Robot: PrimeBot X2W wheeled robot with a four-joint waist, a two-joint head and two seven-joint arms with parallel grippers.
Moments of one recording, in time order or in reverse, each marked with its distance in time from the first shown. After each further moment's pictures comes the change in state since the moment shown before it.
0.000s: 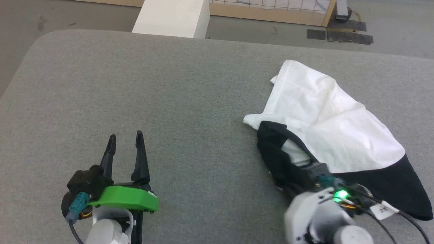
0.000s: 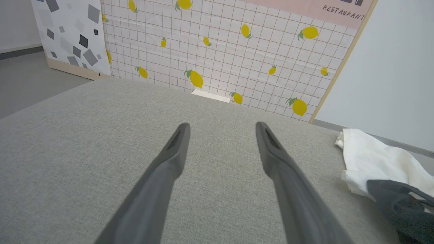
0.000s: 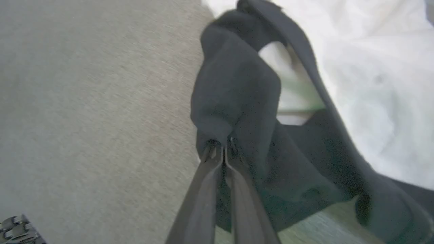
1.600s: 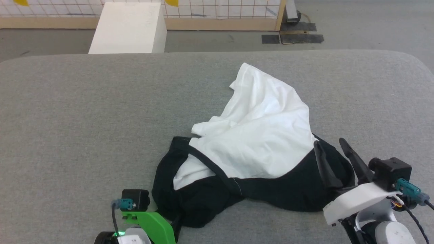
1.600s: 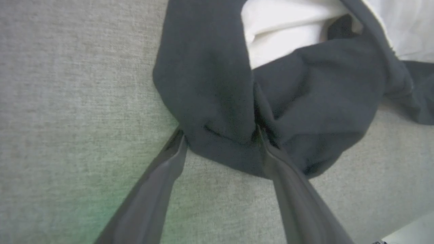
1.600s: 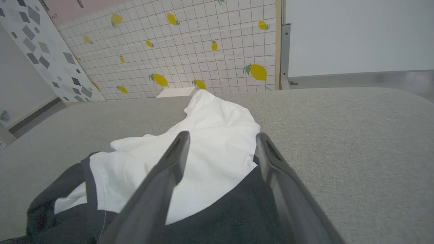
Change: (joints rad) left arm 0.131 0.056 -0.152 0.047 -0.115 -0.050 0.642; right arm 0.020 0.003 -0.198 -0.070 0.169 0.000 -0.373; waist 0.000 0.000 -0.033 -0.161
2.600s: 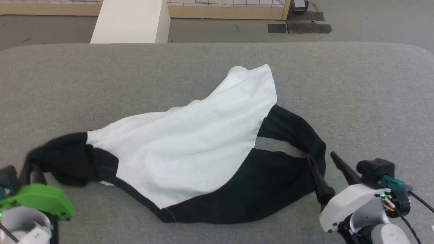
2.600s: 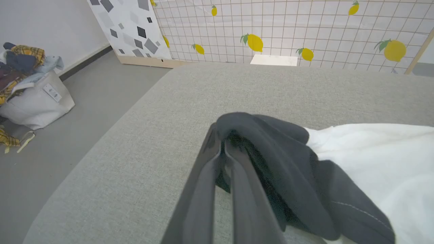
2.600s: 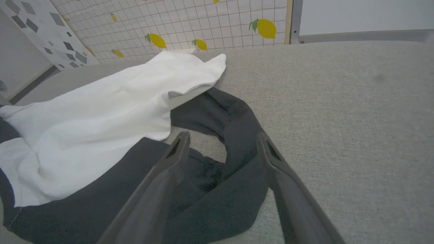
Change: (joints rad) left arm -0.066 0.230 0.348 -0.114 0.133 0.211 -0.325; right arm 0.002 0.000 0.012 0.043 -0.001 0.000 0.117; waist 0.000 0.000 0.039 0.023
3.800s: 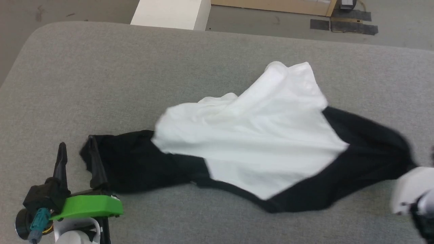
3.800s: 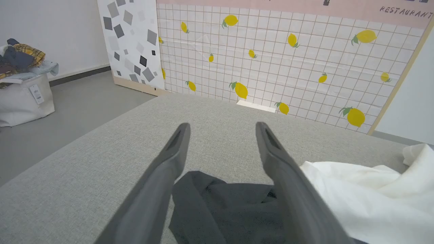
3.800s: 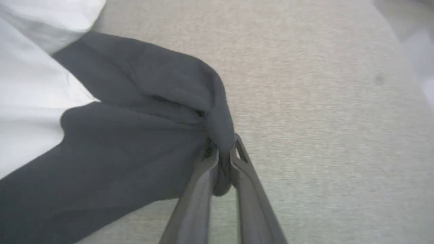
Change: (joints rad) left arm 0.004 -0.284 -0.014 -0.045 0.067 -0.130 -0.317; right arm -0.087 0.003 -0.417 0.032 -0.267 0.001 0.322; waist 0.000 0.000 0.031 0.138
